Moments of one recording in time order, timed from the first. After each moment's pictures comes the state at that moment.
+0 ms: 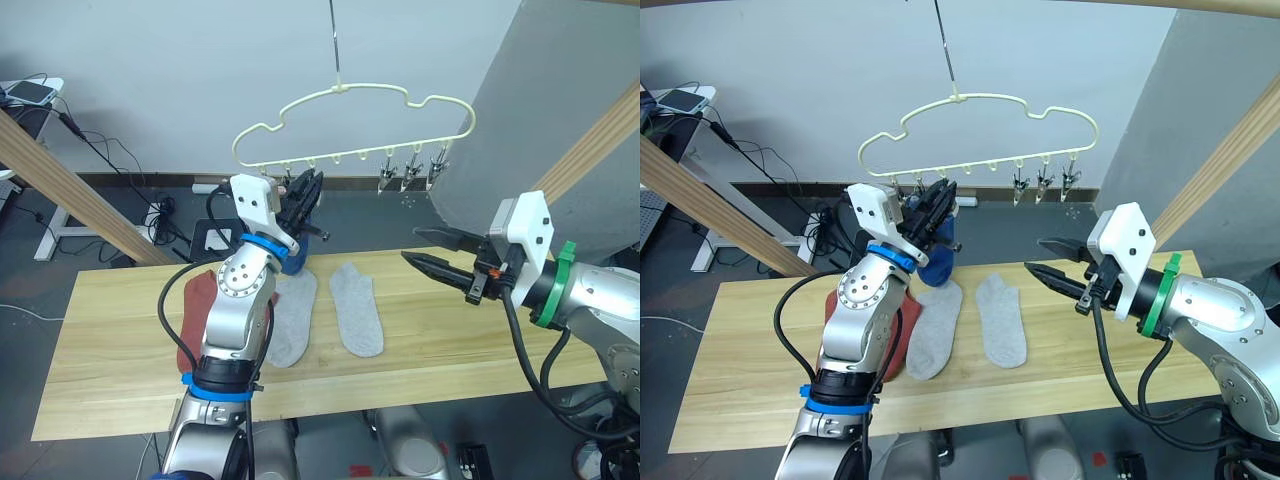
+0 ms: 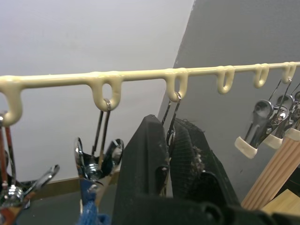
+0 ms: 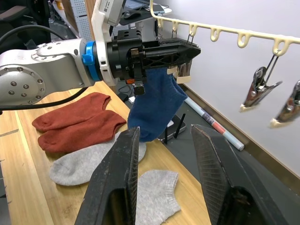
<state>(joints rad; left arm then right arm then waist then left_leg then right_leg) -0.47 0.13 -0.01 -0.07 -0.16 0.10 -0.32 -0.30 -0.74 -0.17 -0.78 0.73 0.84 0.60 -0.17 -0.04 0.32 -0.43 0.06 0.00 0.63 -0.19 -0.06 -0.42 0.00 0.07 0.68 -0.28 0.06</state>
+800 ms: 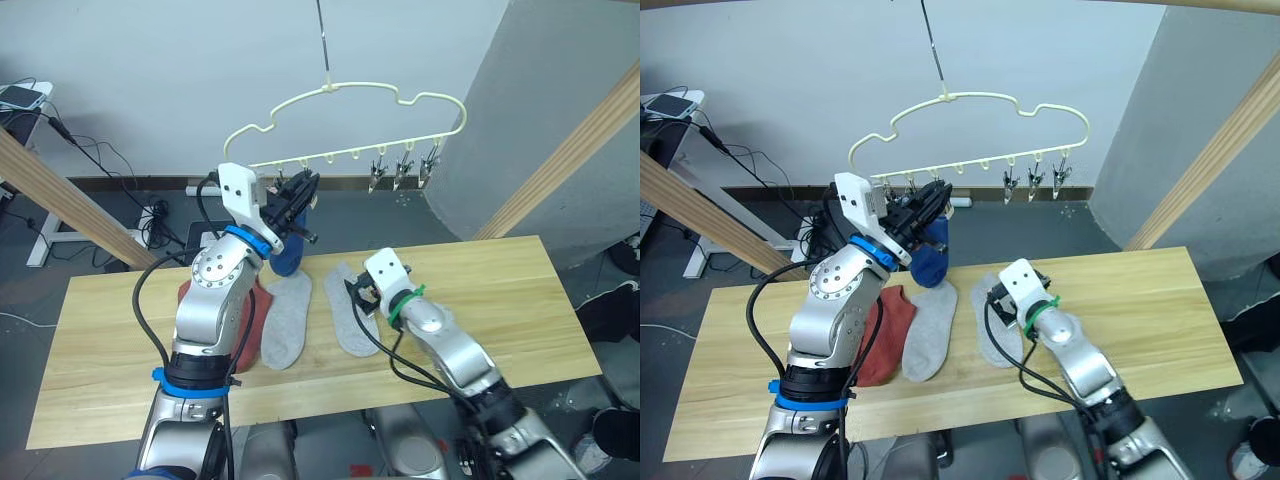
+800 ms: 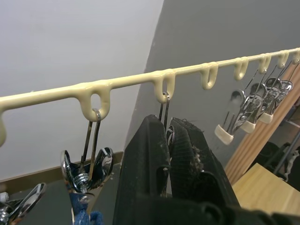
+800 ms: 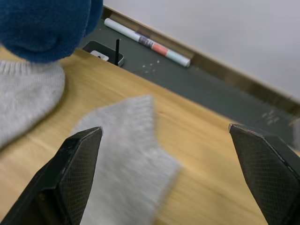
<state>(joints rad) -0.49 0.25 0.02 -0.15 -0.29 0.27 -0.45 -0.37 -0.12 0.39 0.09 0.01 0.45 0.11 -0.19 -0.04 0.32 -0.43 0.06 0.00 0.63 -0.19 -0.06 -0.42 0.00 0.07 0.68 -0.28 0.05</state>
